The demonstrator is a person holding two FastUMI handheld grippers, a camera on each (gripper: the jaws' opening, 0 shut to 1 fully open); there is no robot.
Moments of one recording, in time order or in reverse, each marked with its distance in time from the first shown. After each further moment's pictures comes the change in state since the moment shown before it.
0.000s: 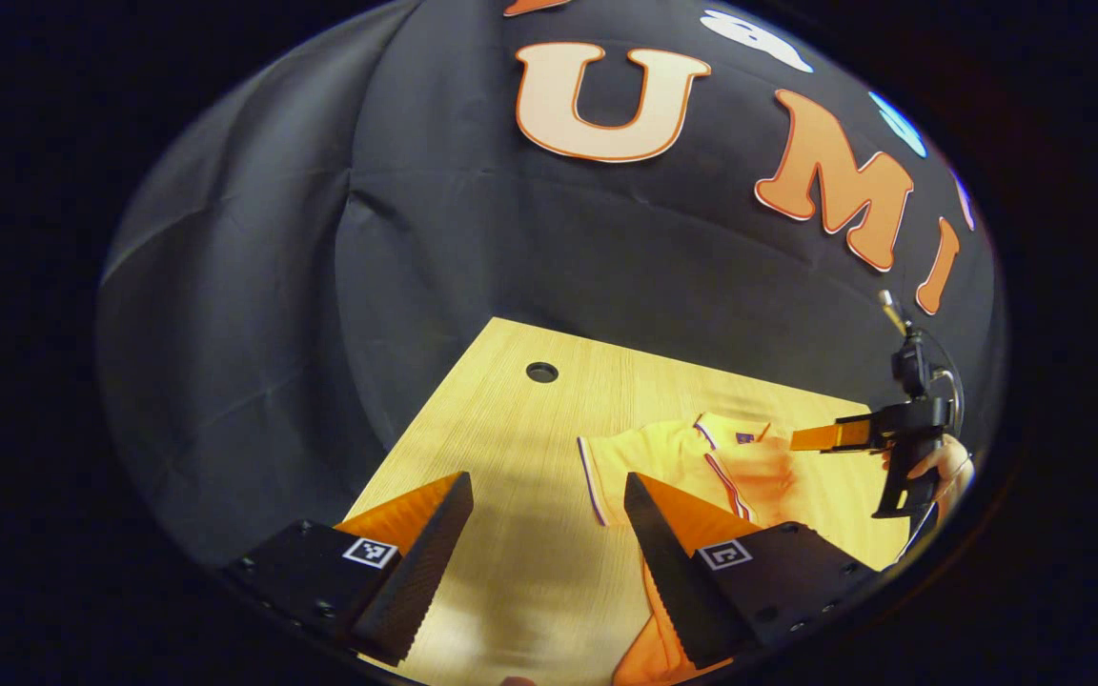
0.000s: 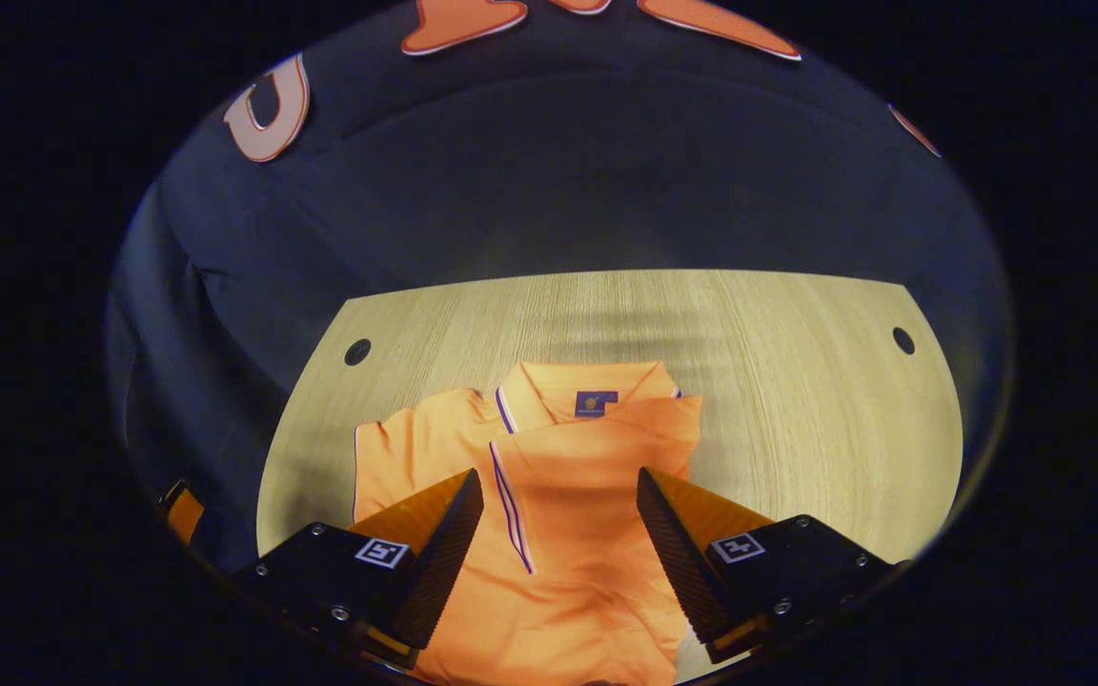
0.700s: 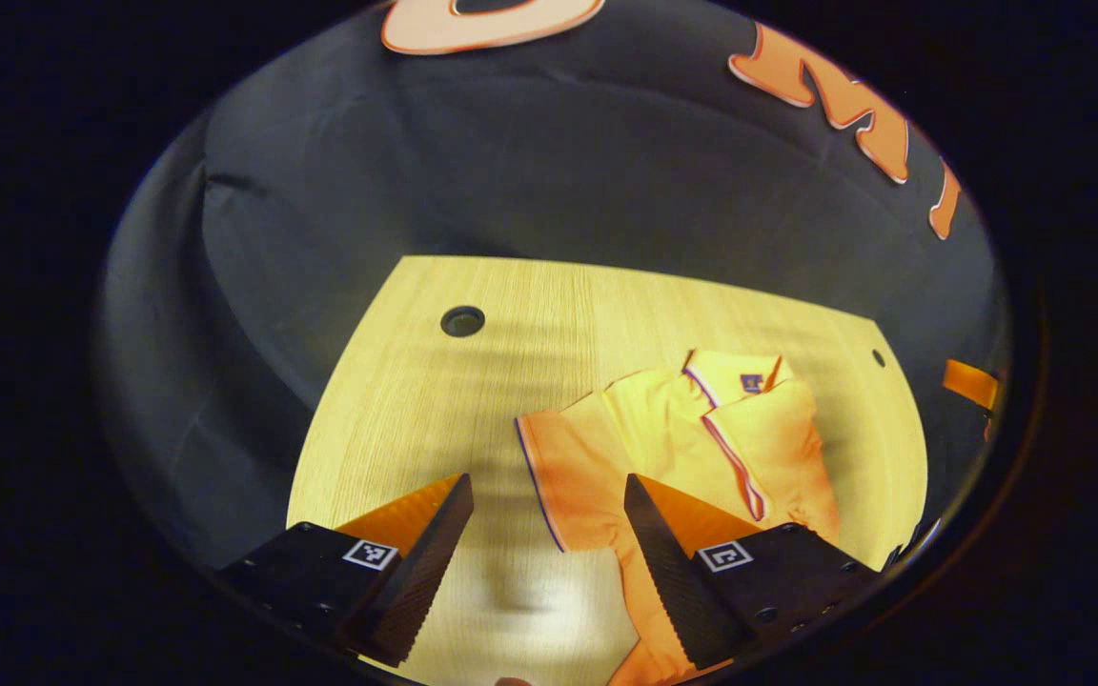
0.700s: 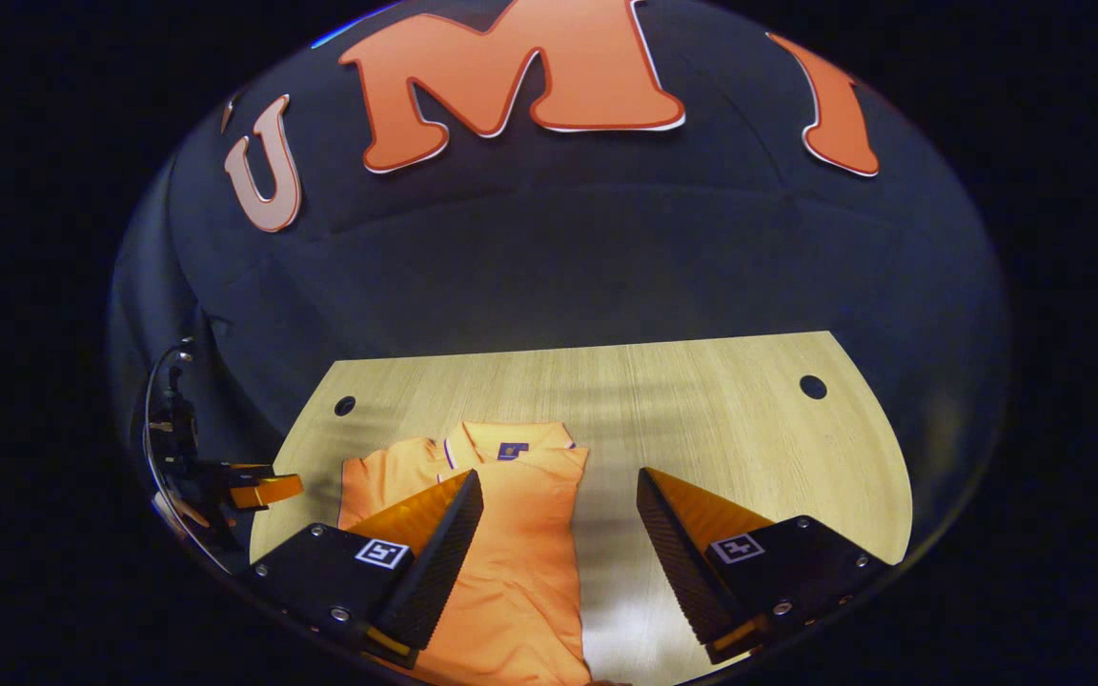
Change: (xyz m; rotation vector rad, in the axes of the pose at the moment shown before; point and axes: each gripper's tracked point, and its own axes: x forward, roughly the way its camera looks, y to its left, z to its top) left arm 0.142 -0.065 -0.040 0.155 0.386 -0.058; right arm -0.096 -0.099 0.031 0.038 -0.169 -0.068
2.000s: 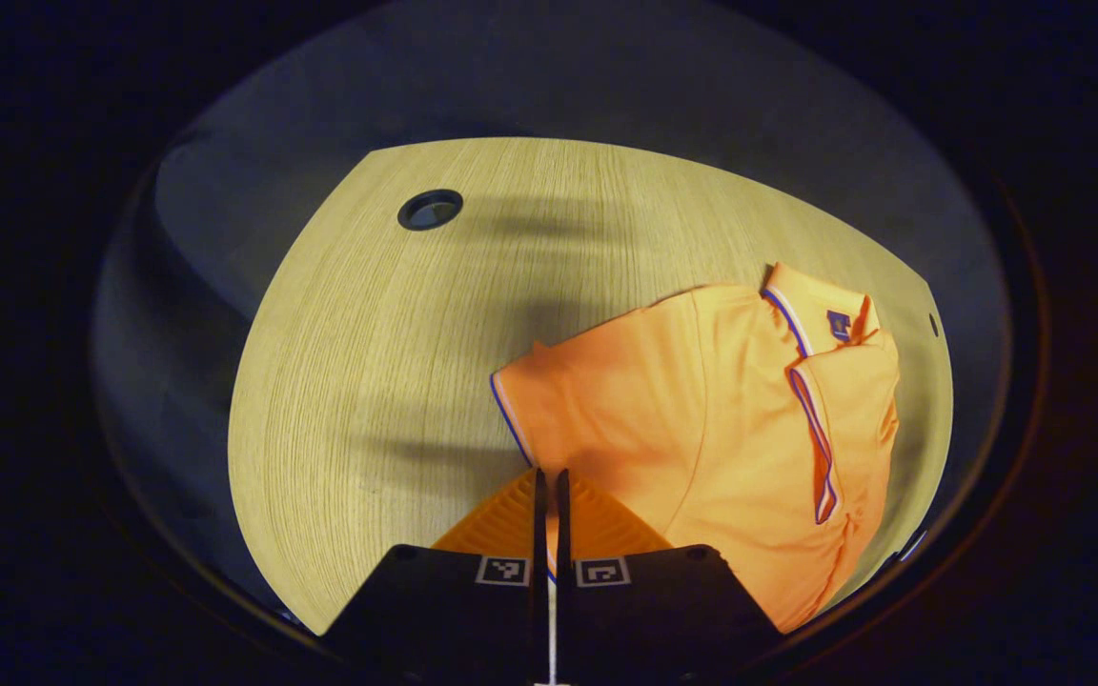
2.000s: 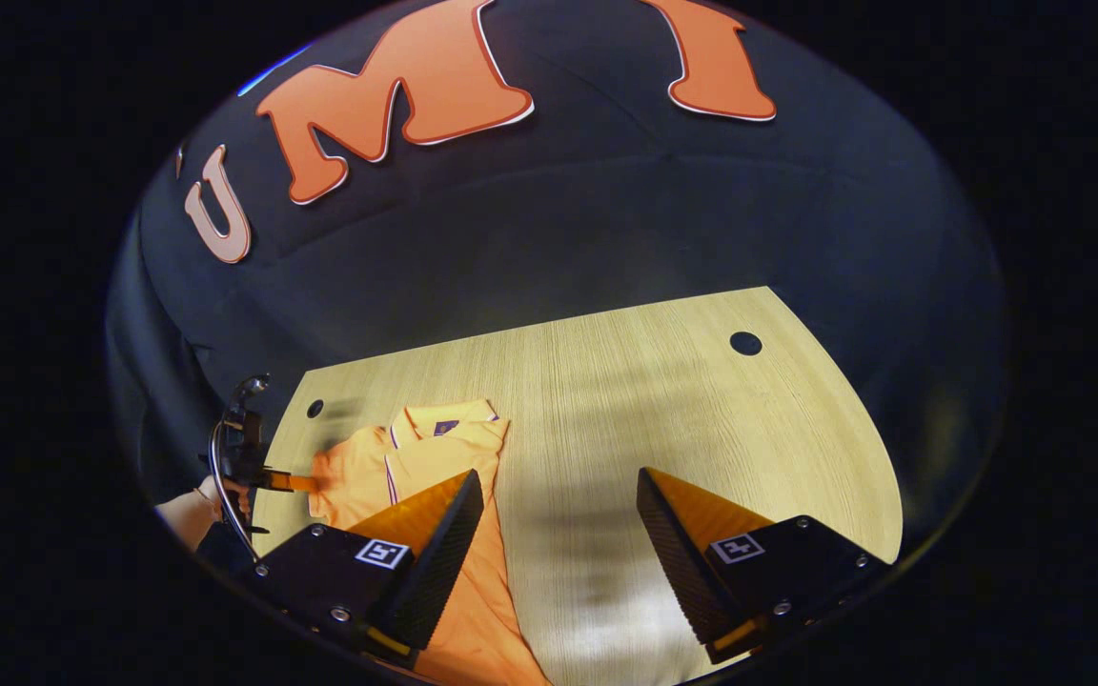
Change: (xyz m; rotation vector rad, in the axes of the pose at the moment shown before) left arm 0.068 -0.021 -0.032 -0.053 0.206 -0.007; right arm -0.033 -0.092 -0.031 0.114 0.031 -0.038
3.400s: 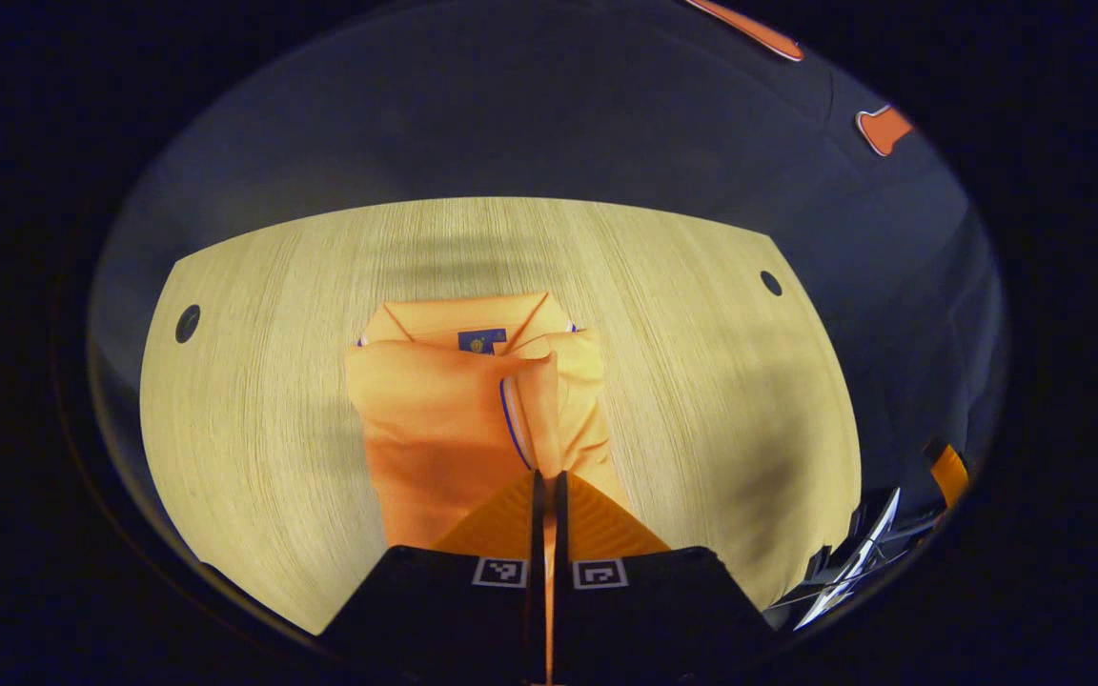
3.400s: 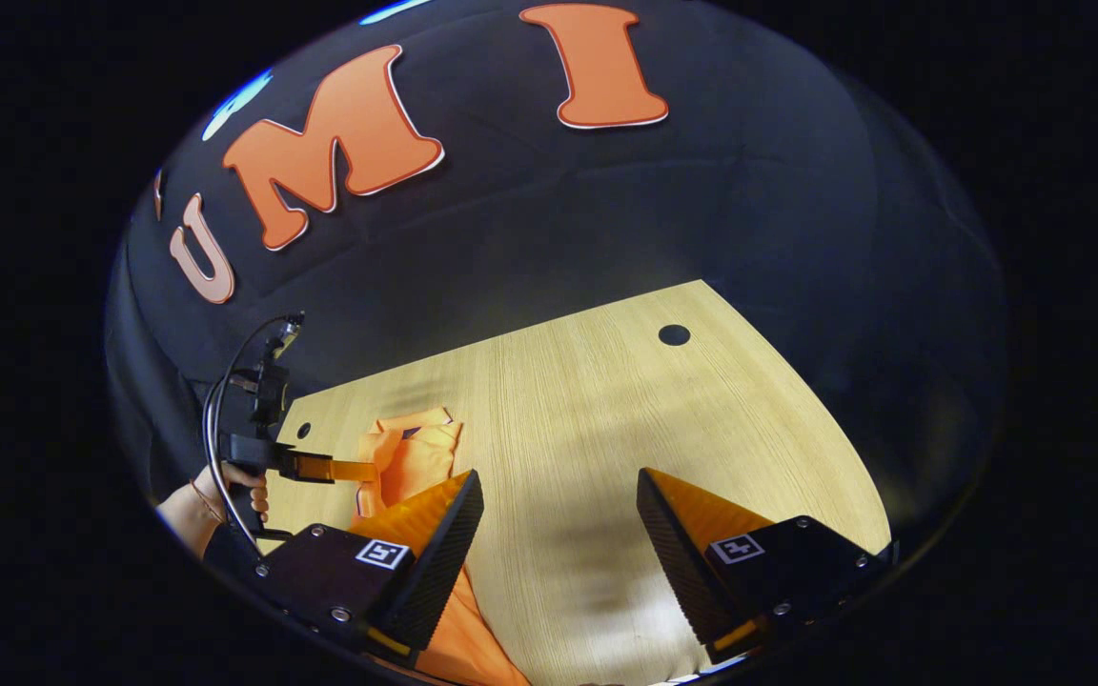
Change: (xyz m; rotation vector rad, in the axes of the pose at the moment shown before) left arm -0.050 -0.283 -0.003 0.189 0.014 -0.256; right arm -0.052 -0.081 -0.018 0.104 -0.053 -0.050
